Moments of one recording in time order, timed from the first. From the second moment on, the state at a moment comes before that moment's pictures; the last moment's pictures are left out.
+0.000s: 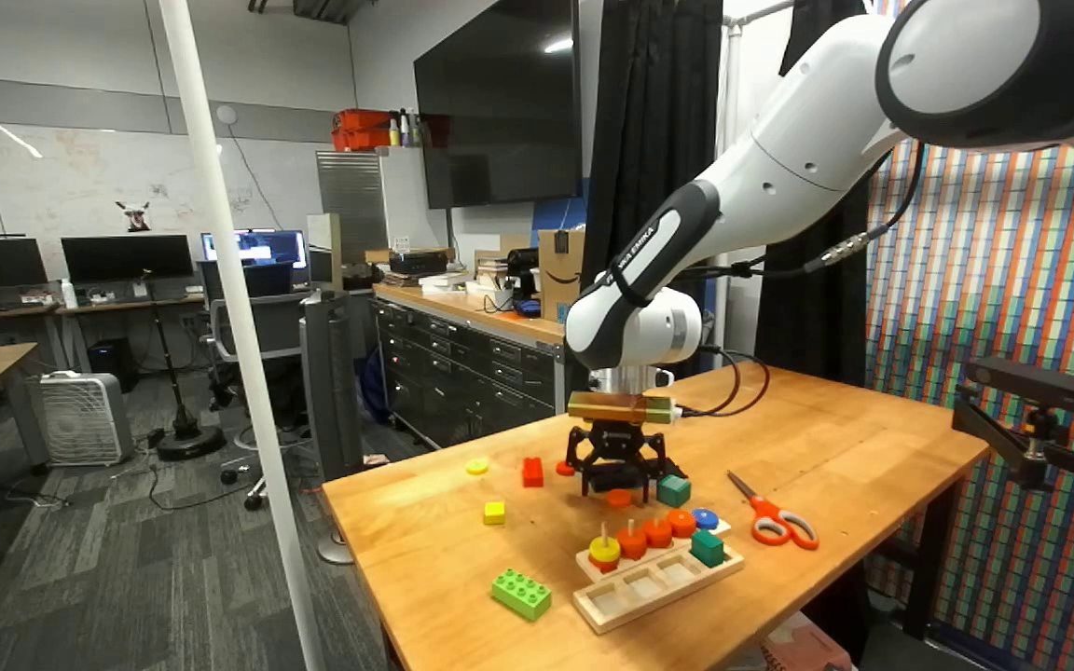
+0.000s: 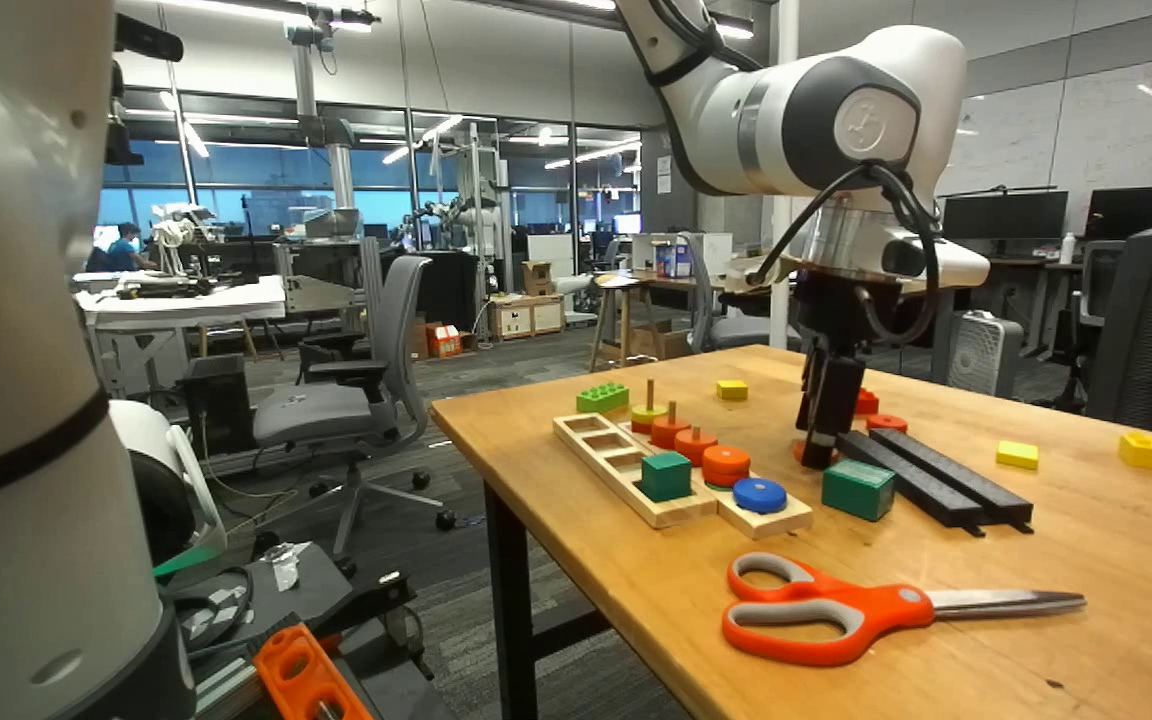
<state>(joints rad) -0.10 0.27 -0.11 -2.14 0.17 2.30 0.70</state>
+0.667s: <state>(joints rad) -0.10 0.28 -0.12 -2.11 0.17 2.28 0.68</state>
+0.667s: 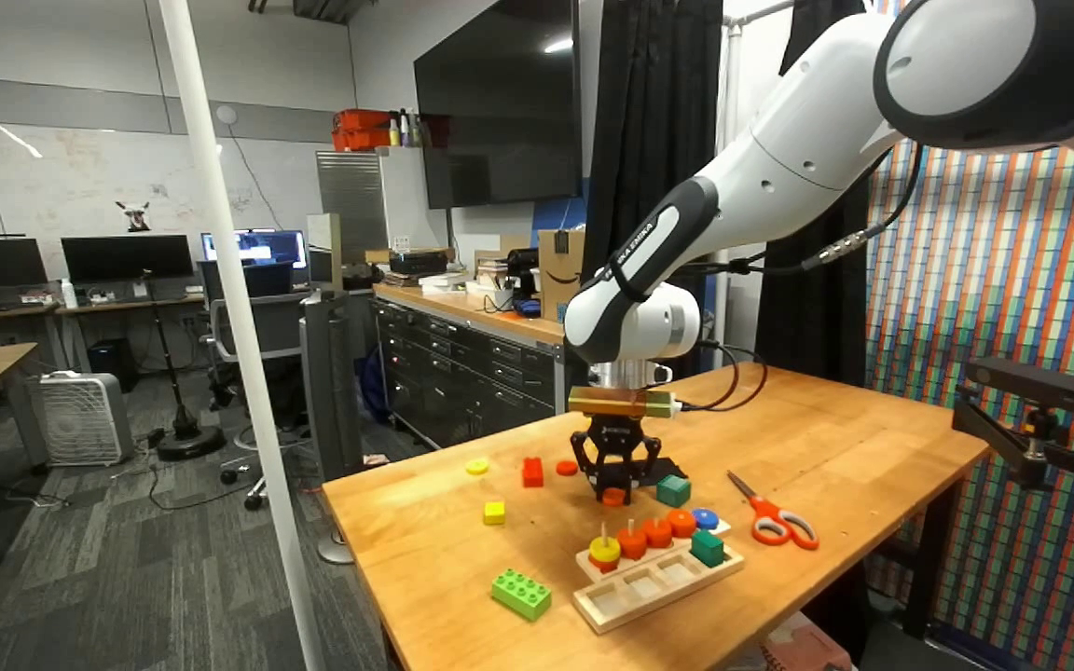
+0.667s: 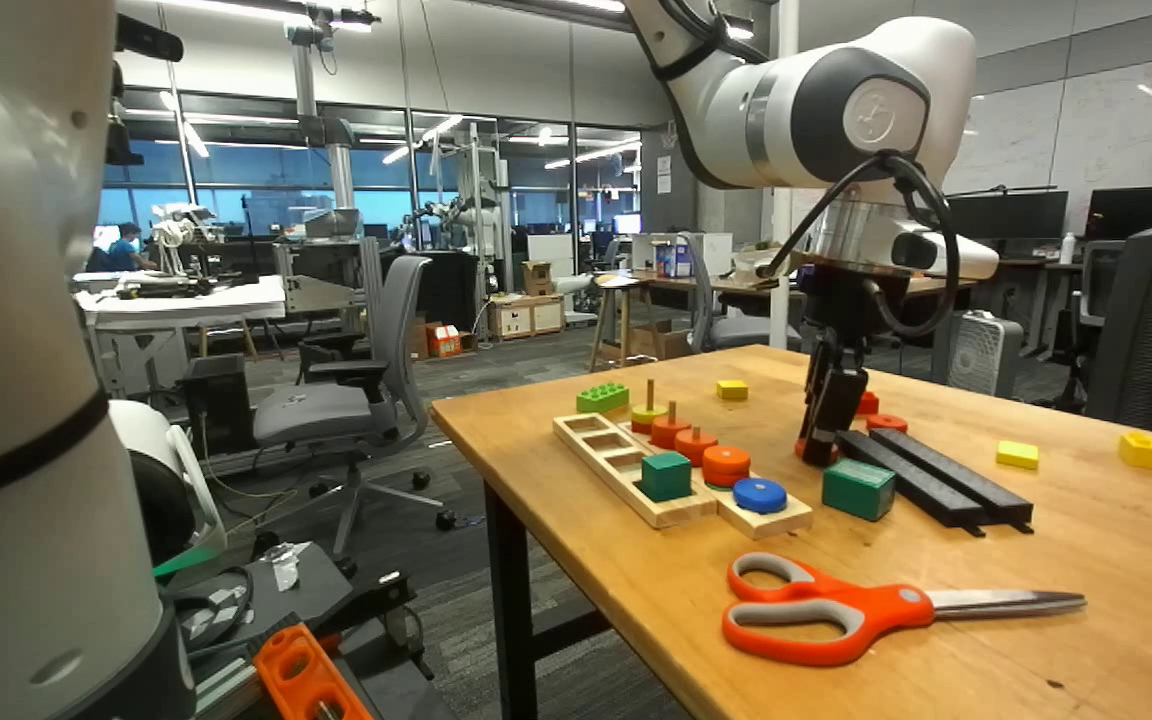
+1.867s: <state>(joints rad) -0.07 -0.03 -0.07 -2.24 0.16 2.15 0.54</state>
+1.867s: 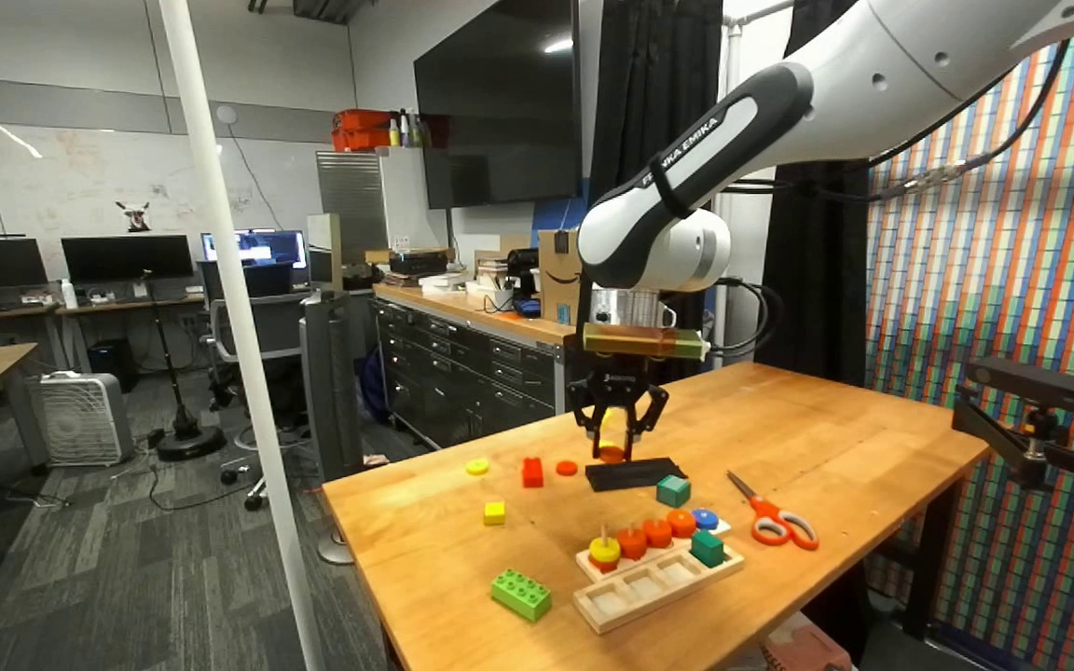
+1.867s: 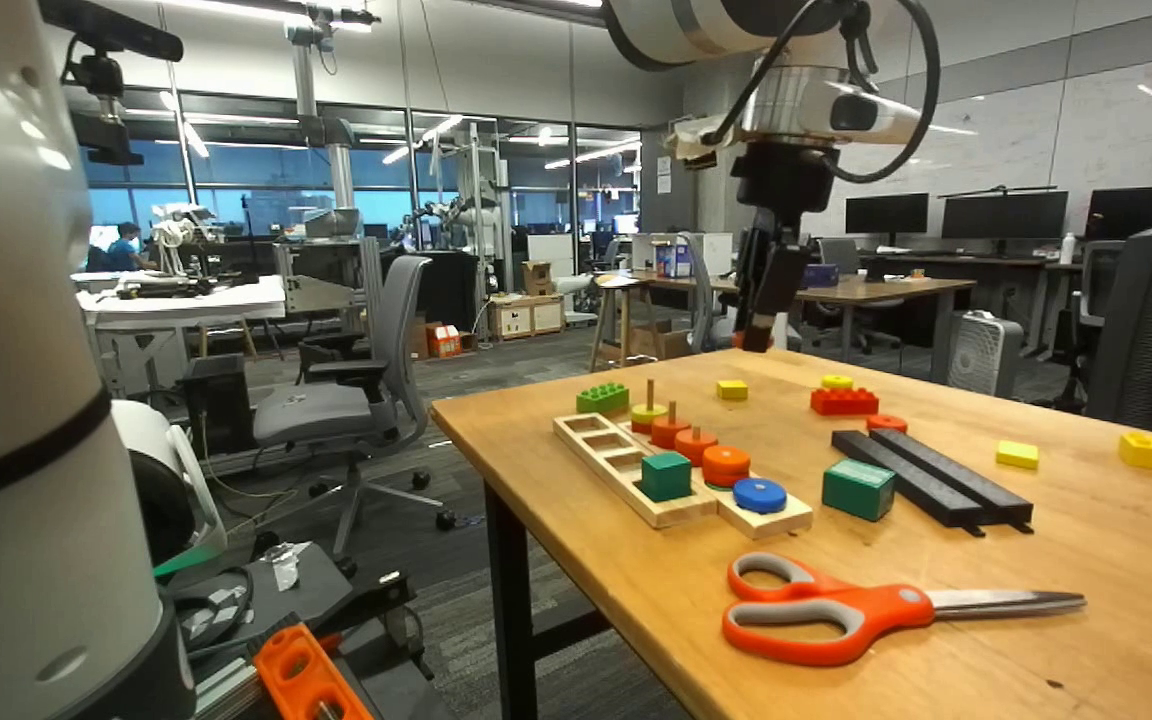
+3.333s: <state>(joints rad) -0.01 -0.01 0.00 -2.29 0.18 2.03 0.34</state>
